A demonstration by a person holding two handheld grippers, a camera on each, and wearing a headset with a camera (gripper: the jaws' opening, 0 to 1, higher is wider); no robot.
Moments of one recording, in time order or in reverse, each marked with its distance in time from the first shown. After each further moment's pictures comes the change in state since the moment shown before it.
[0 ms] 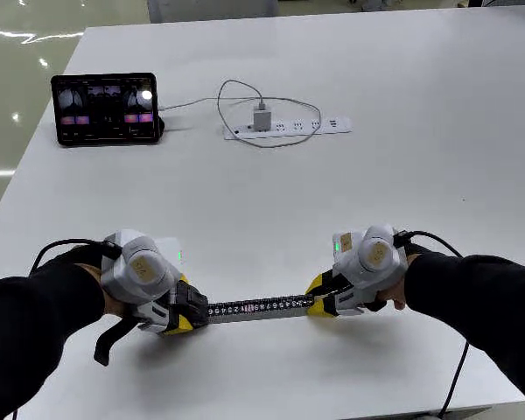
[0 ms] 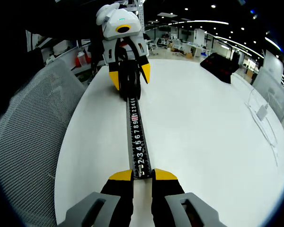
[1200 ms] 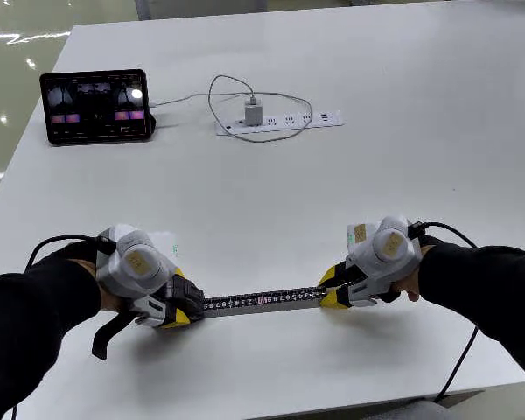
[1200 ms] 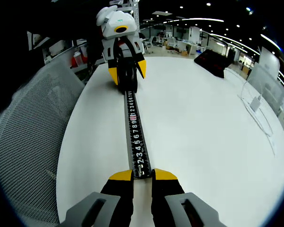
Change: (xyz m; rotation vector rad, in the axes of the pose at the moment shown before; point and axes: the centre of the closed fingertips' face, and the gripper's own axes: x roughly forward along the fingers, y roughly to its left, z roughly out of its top) left arm 0.000 0.000 0.001 0.006 -0.009 0.004; right arm -0.018 0.001 -0.020 0.030 0.012 -0.034
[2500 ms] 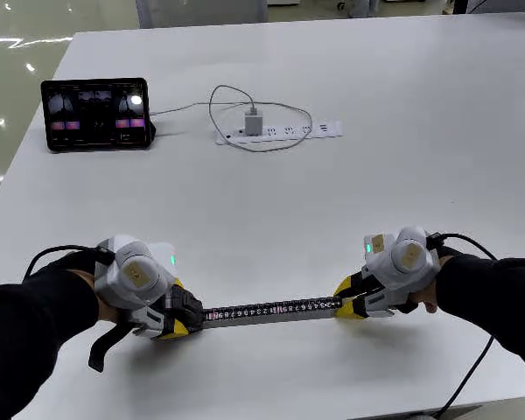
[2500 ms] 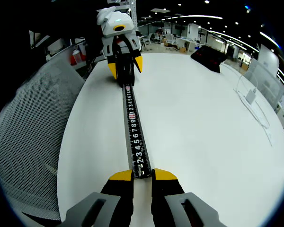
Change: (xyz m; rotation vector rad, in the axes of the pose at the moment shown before) left arm 0.001 0.000 0.001 -0.003 -0.011 -0.006; right arm -0.016 -0.006 -0.022 0.017 0.031 -0.004
